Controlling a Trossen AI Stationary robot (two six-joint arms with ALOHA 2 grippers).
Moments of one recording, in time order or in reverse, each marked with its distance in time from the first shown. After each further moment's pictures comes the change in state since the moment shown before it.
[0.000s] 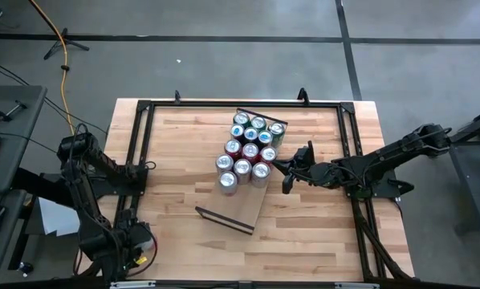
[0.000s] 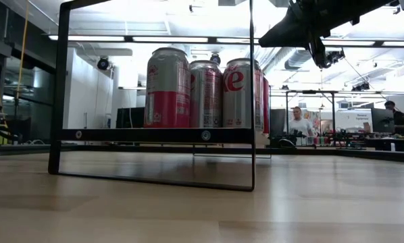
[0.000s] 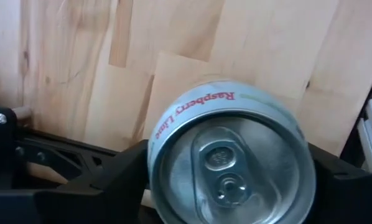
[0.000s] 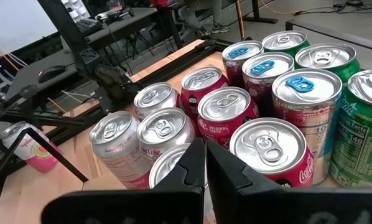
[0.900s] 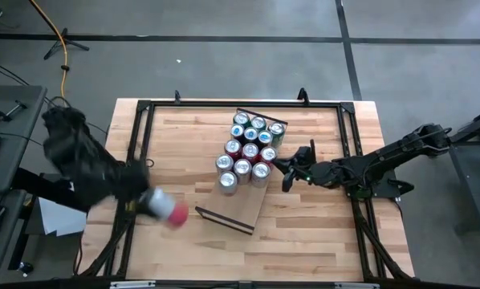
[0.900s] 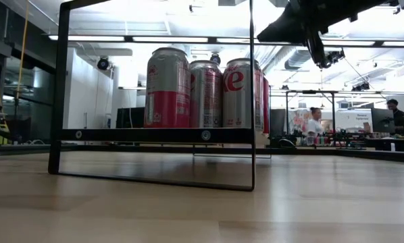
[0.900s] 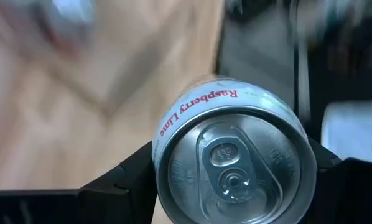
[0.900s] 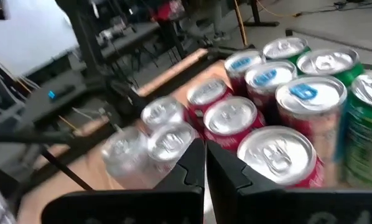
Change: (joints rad) left arm 0.392 -0.376 0.498 -0.136 -0.157 0.359; right arm 0.000 0.000 0.000 0.034 0.014 0.044
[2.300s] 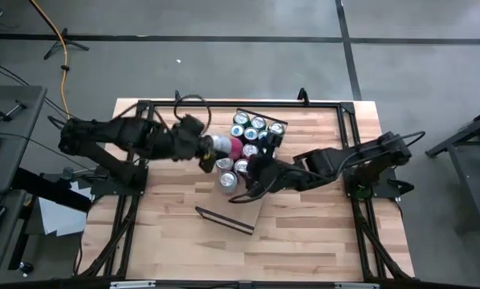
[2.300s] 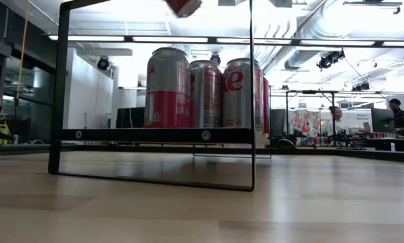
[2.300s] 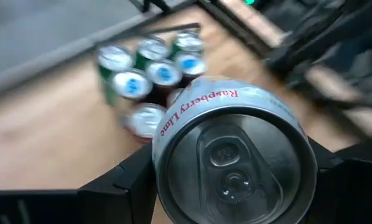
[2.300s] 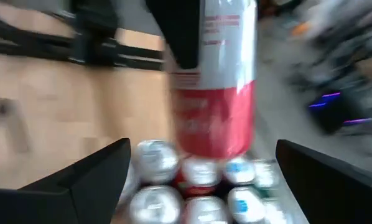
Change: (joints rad) left arm 0.636 0.270 0.149 0.132 -0.275 0.243; right arm 0.022 0.524 1.136 -0.956 0.007 -0.561
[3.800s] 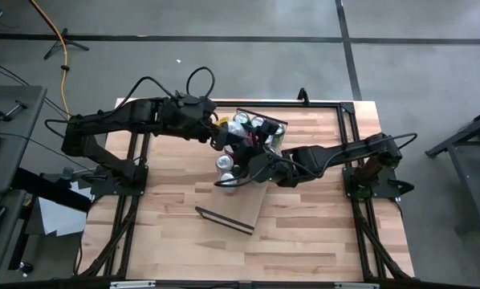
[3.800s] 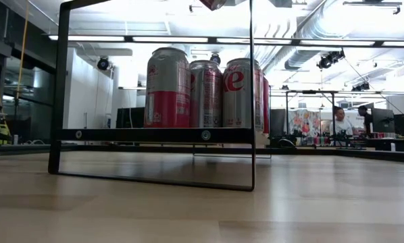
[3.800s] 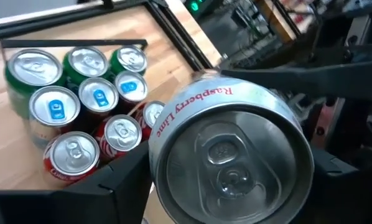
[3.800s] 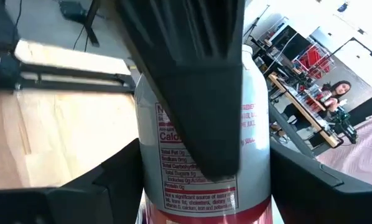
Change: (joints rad) left arm 0.258 0.015 0.000 0.285 0.405 0.007; right arm -0.074 0.101 0.056 0.224 0.331 -0.247
